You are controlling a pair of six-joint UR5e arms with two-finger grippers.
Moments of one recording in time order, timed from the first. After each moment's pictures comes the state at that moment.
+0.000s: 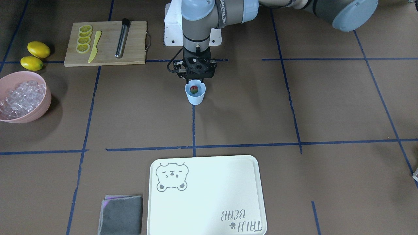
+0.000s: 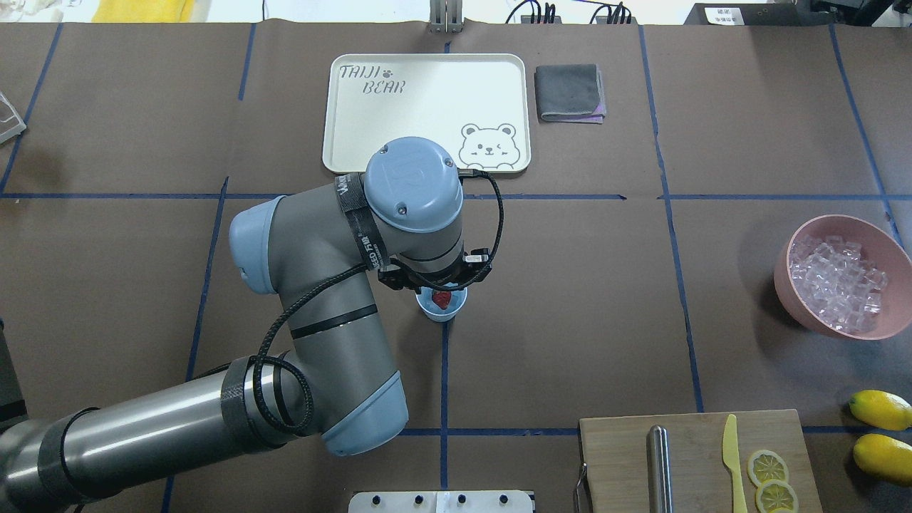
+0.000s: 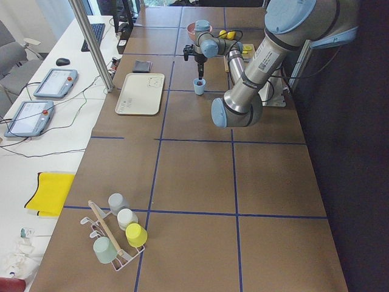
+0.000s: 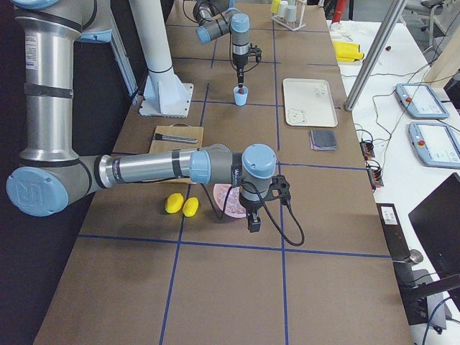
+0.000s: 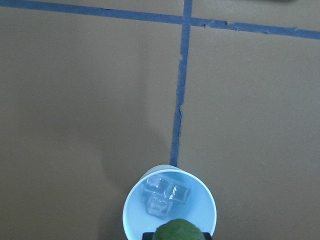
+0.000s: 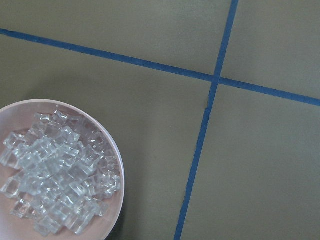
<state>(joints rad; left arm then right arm) -0.47 -2.44 -1.66 -1.42 -1.87 -1.33 1.54 -1.65 1.81 -1.72 2.37 -0.19</state>
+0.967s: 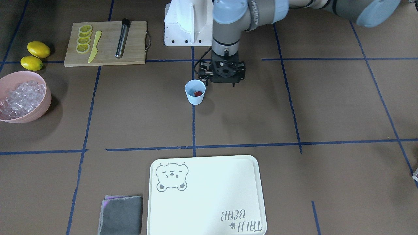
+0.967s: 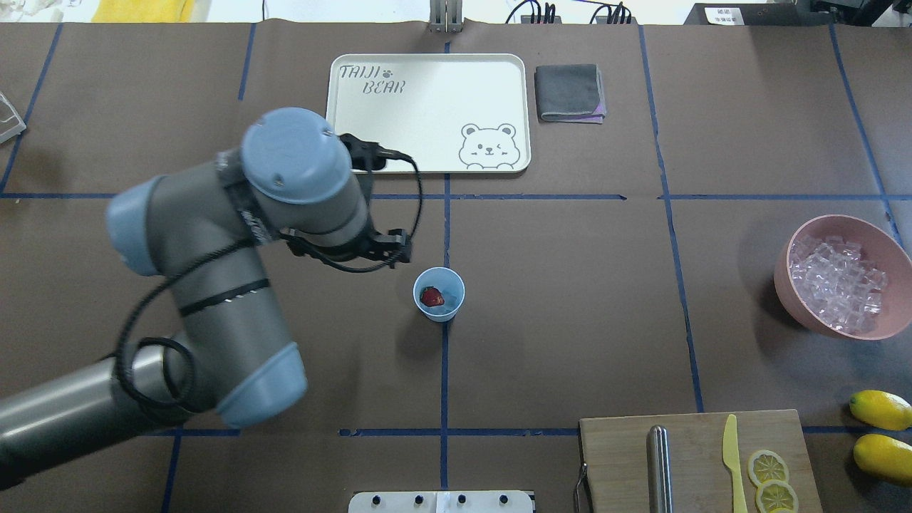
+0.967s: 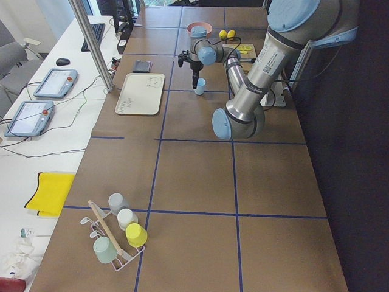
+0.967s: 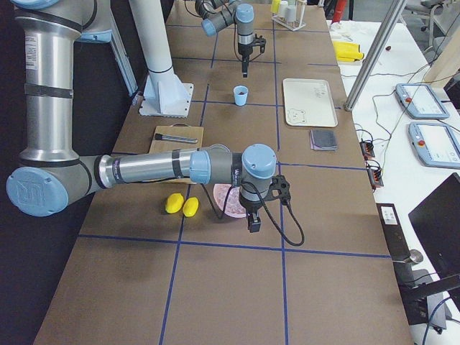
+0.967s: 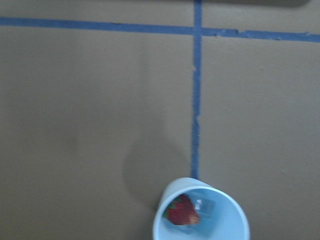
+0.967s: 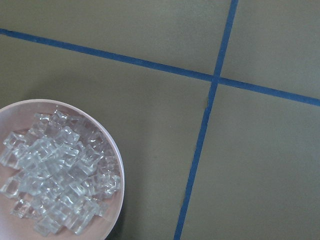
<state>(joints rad) -0.60 -2.21 -1.85 -1.40 -1.91 -1.03 1.54 -1.65 1.81 -1.72 2.37 -0.19</state>
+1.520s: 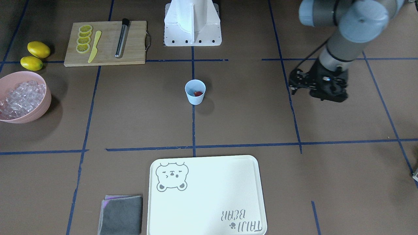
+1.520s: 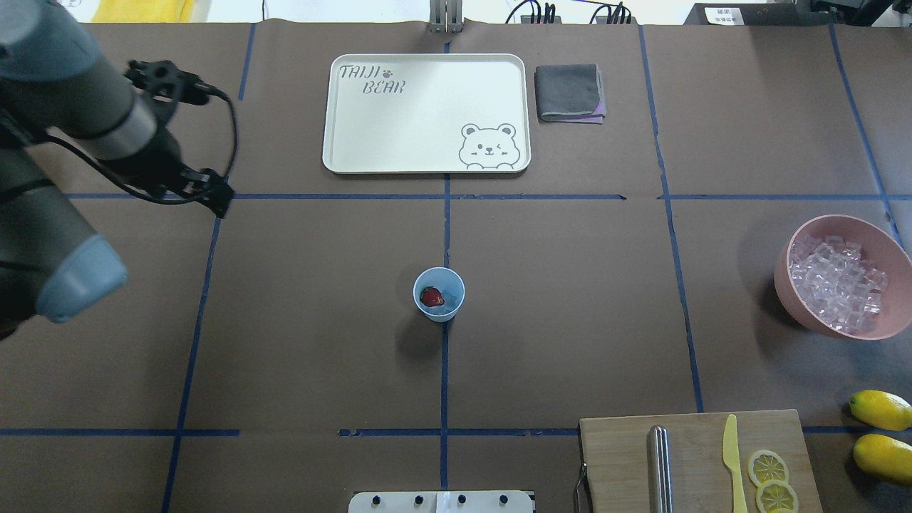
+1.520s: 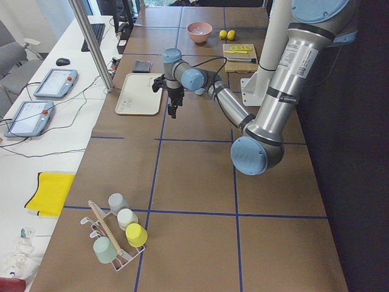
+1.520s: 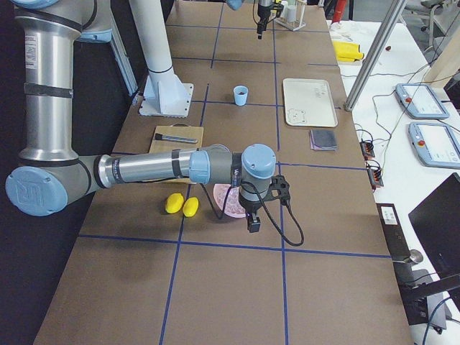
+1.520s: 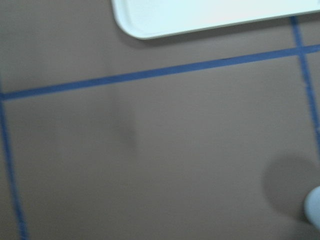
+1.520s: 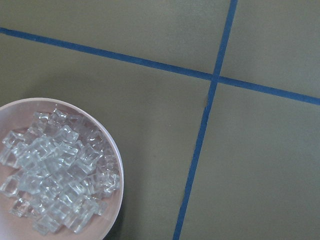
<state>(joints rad) -1.01 -1.88 -1.92 -1.40 -2.20 -0.41 1.54 -1.66 1.81 -1.72 2.37 -0.19</state>
